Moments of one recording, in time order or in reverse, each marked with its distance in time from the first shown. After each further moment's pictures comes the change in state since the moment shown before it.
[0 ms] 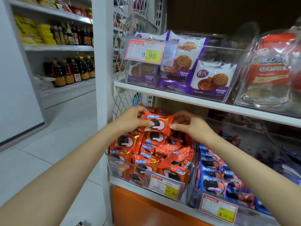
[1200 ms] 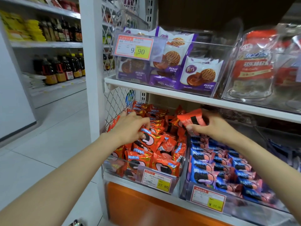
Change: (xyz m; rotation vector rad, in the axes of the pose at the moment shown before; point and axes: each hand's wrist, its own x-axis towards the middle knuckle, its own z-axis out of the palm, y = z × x) left_hand -0.012 -0.005 0.027 0.966 -0.042 0.260; right_hand -0.039 0.011 -0.059 -0.240 0.027 0.038
